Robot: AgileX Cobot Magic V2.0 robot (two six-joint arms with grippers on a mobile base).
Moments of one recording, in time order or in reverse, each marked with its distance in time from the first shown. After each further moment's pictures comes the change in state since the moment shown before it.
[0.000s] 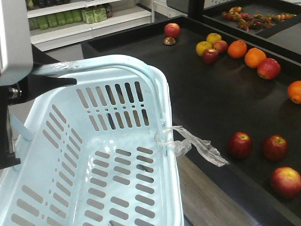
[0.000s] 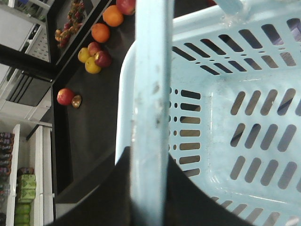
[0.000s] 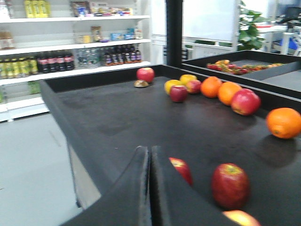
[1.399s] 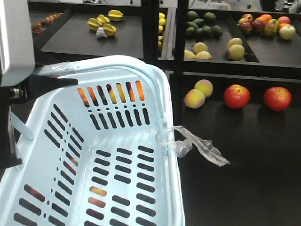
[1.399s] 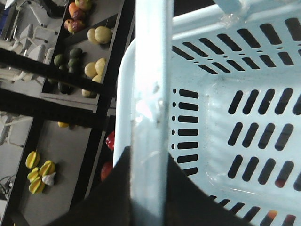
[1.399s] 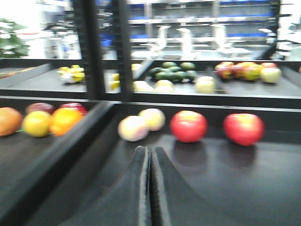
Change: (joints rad) left arm 0.000 0.001 0.000 -0.001 -0.002 0.000; right arm 0.000 0.000 0.000 0.000 0.000 0.000
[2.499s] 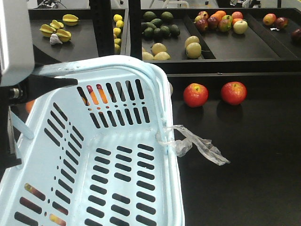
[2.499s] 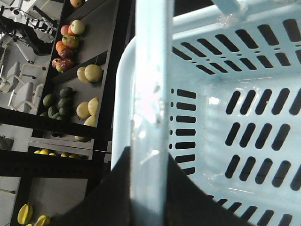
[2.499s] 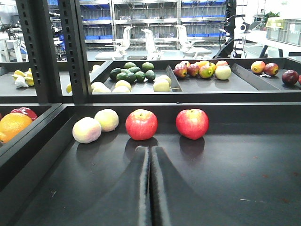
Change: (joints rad) left arm 0.000 0.000 0.000 0.000 0.000 0.000; right arm 0.000 0.000 0.000 0.000 0.000 0.000
